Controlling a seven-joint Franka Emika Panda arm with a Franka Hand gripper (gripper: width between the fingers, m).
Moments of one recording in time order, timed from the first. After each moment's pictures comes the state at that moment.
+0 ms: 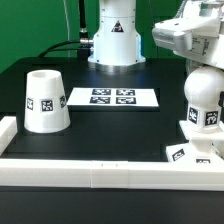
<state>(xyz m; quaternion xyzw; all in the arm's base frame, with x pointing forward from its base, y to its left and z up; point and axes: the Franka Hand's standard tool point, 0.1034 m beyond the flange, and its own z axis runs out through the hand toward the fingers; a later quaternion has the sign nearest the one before) 0.633 0.093 0.108 0.60 0.79 0.00 0.06</state>
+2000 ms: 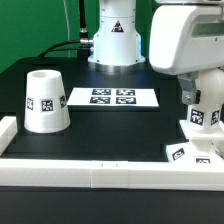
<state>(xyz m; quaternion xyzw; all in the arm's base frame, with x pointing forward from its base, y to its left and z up) 0.635 0.088 0.109 0.96 0.27 0.05 0.02</state>
